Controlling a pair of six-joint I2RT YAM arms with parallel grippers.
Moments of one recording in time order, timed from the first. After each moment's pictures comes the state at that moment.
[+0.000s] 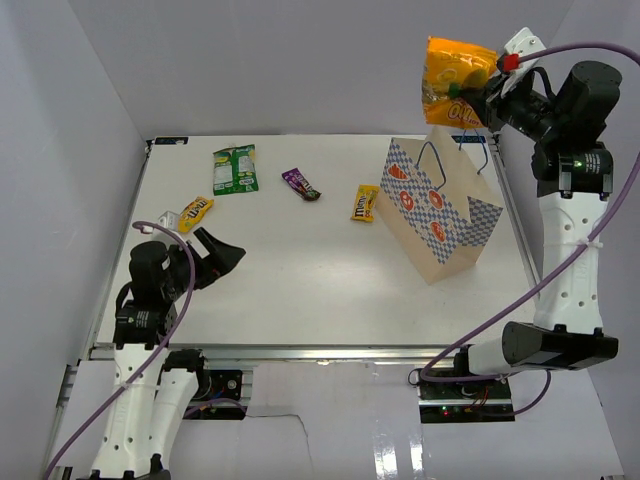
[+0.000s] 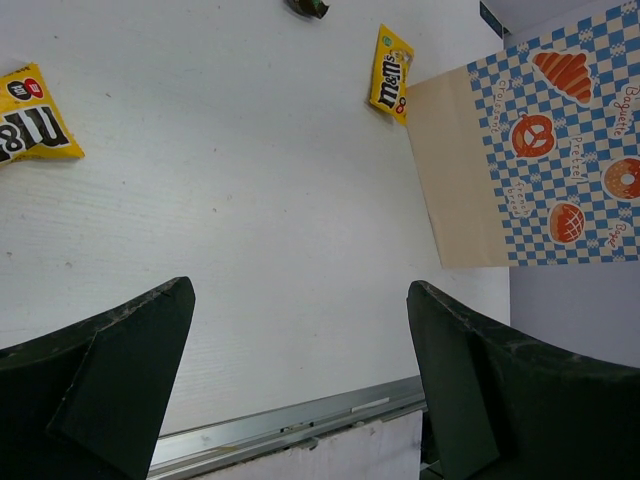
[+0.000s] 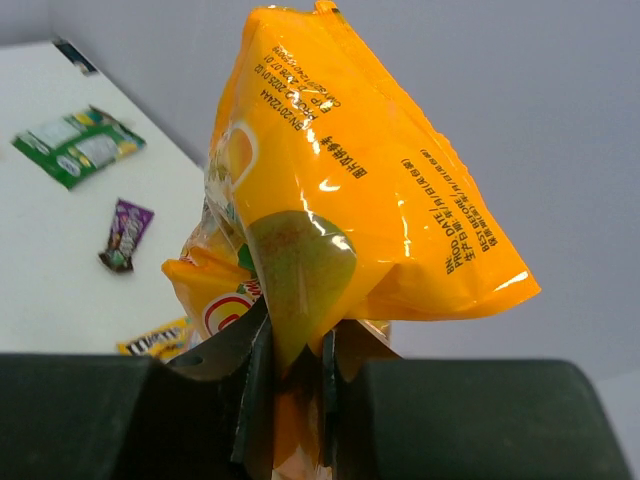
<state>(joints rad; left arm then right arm) -0.02 0.56 0.71 -0.59 0.36 -0.66 -0.04 1.41 1.96 -0.52 -0.73 -0.43</state>
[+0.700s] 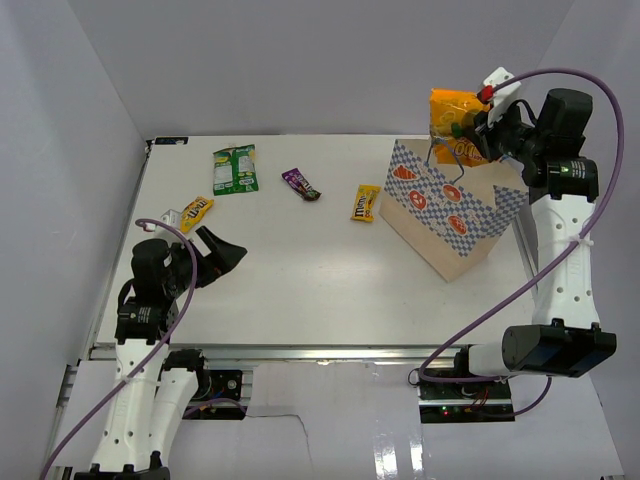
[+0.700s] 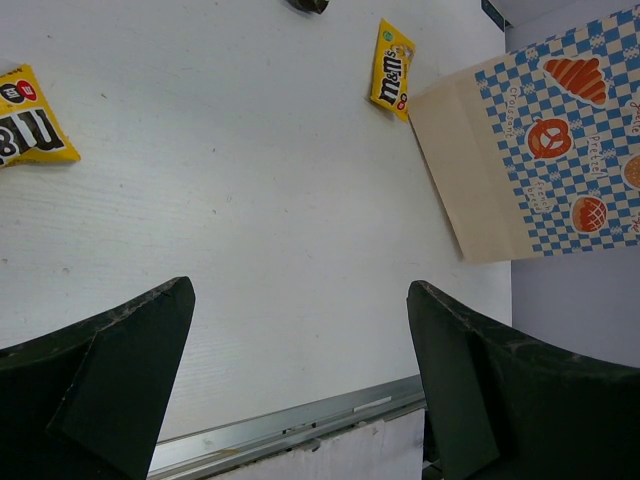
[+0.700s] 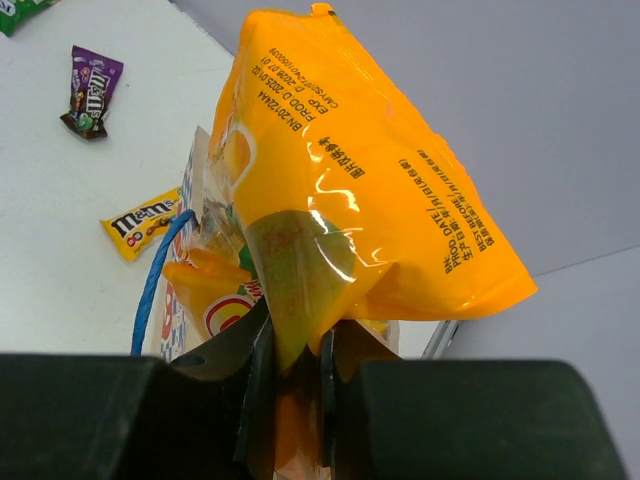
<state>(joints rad) -0.02 0.59 0.70 -0.56 0.37 -0.65 -0.09 1.38 1.72 -0.64 -0.60 -0.59</state>
